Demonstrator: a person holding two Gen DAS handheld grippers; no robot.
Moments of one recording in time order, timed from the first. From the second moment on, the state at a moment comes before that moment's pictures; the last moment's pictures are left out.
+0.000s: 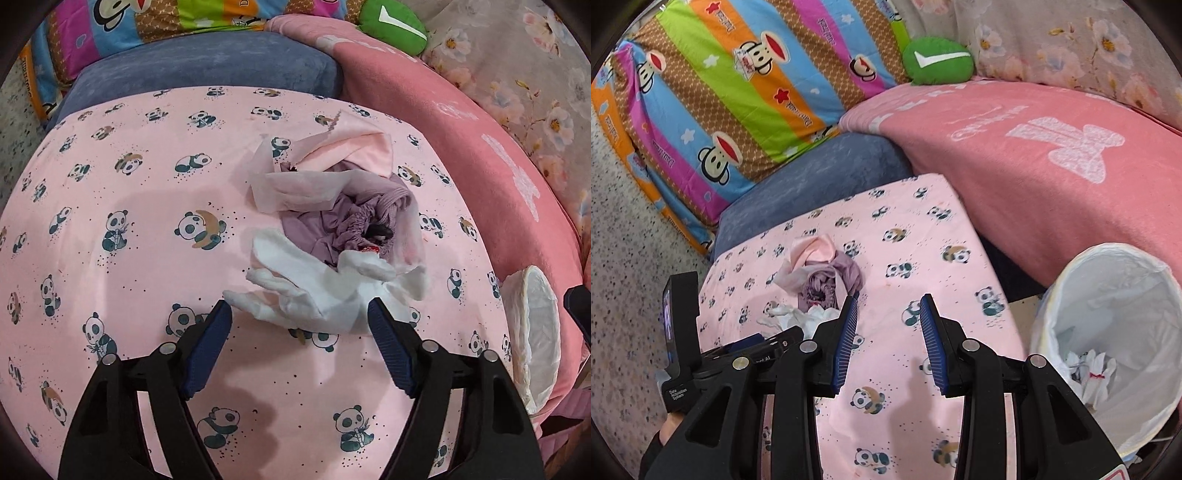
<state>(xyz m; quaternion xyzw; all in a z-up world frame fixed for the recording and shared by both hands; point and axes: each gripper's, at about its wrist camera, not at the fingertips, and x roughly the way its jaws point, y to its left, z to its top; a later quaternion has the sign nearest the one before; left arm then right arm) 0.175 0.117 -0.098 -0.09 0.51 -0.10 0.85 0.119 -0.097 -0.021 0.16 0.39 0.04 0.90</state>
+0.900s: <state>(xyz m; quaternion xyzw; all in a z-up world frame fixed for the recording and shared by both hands) 0.184 0.155 -0.065 -0.13 0.47 -0.15 0.86 0.218 -0.018 -0.096 0.12 0.47 0.08 0.87</state>
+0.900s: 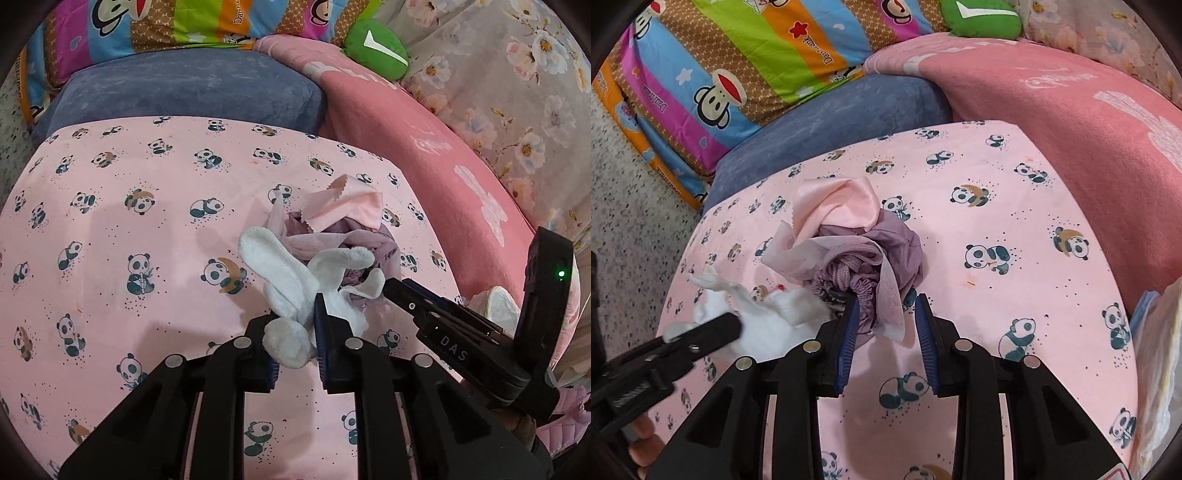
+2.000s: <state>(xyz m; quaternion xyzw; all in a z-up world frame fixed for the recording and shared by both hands) 0.140 0.080 0.055 -0.07 0.37 -0.21 0.90 0.109 -0.116 0.098 0.15 0.25 0.05 0.95</state>
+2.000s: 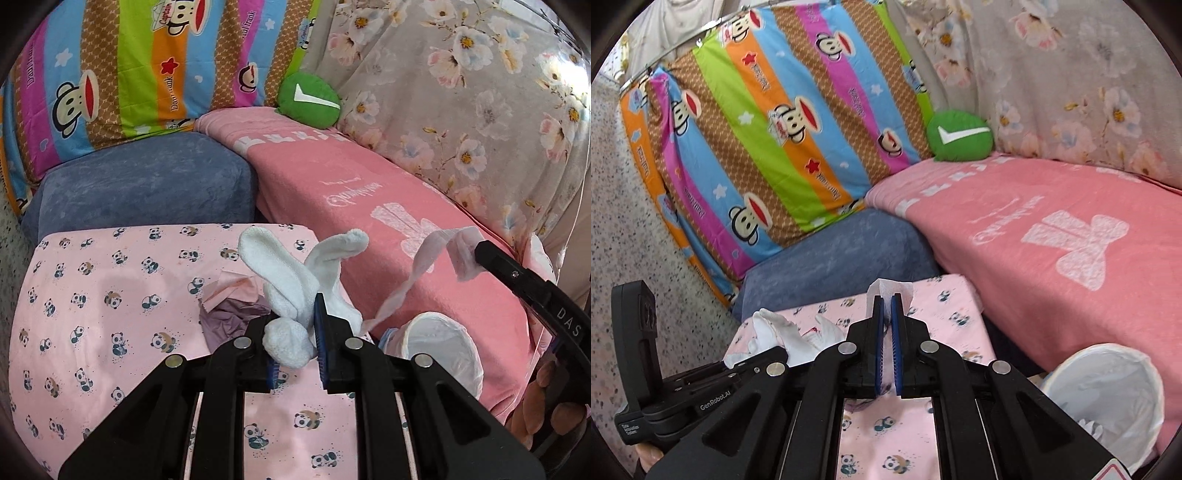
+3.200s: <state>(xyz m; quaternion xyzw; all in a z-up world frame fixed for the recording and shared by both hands) 0.073 -0.115 0.072 0.06 0.36 -0.34 0.87 -0.014 -0.298 0.116 0.22 0.20 -0.07 0.95</state>
